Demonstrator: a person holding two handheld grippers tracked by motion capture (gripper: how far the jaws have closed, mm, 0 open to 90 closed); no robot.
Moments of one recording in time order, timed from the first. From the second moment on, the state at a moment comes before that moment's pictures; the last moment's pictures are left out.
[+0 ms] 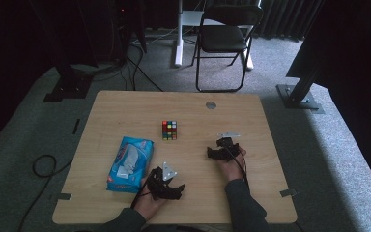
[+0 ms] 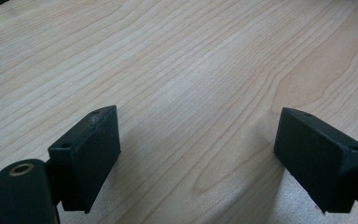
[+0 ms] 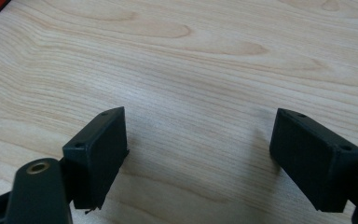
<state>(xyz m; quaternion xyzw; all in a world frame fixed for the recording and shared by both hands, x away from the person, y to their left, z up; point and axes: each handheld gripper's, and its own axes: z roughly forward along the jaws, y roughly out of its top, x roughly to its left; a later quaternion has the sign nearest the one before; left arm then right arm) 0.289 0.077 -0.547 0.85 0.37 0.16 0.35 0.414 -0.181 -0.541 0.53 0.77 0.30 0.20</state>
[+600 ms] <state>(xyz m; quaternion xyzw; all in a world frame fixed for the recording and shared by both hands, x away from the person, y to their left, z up) 0.289 0.077 -0.547 0.85 0.37 0.16 0.35 0.414 -0.168 -0.527 0.51 0.78 0.31 0.17</state>
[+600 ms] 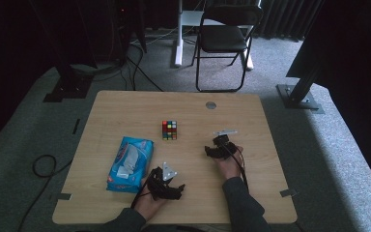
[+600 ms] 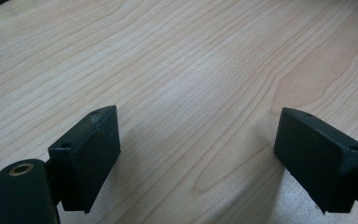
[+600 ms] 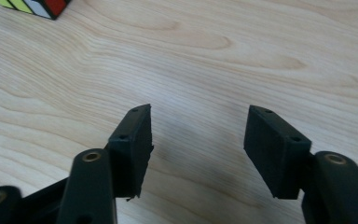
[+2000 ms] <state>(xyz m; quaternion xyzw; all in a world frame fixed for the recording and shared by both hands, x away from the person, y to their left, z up) 0.290 0.077 -0.547 0.85 0.37 0.16 0.35 0.420 -0.080 -0.486 0.44 0.81 0.36 0.16</state>
